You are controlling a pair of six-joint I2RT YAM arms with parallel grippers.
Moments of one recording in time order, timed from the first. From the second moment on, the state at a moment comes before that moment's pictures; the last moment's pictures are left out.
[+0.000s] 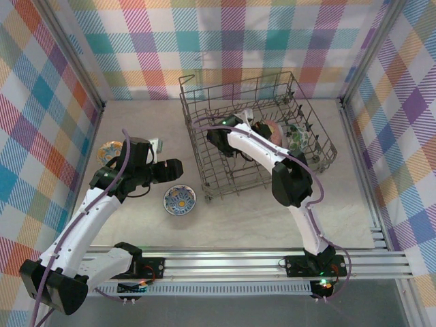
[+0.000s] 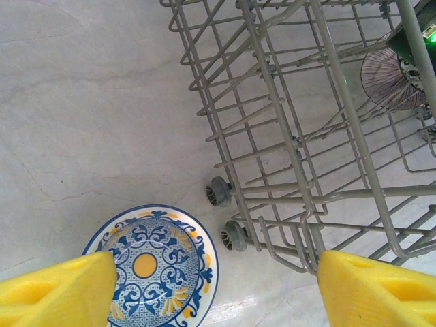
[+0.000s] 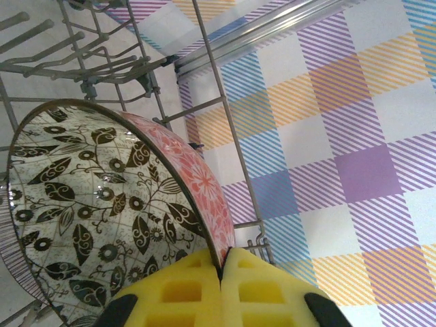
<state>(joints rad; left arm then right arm) -0.36 1.02 1.02 -0.81 0.17 -0.47 0.73 2.26 2.08 -1.67 1.33 0.73</state>
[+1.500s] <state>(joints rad) -0.34 1.06 1.03 -0.89 0.12 -0.47 0.75 2.17 2.00 -1.30 0.99 0.43</state>
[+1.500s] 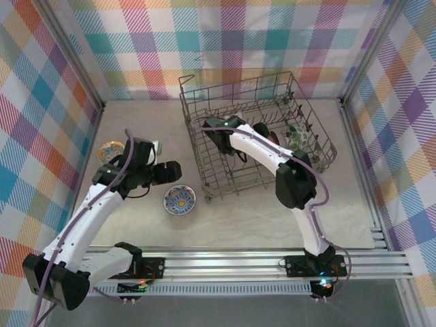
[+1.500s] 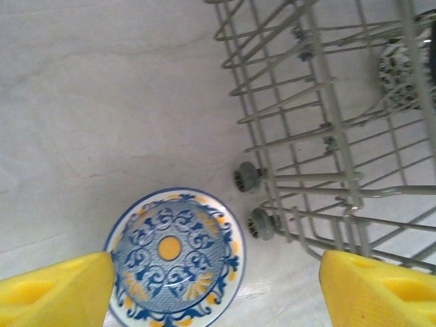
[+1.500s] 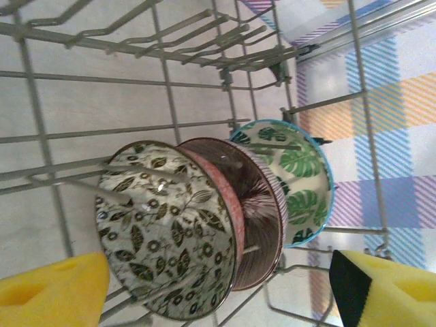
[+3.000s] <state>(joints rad) -0.31 1.17 0.71 -0.79 0.09 -0.73 0.77 1.64 1.38 -0.86 0.53 0.33</state>
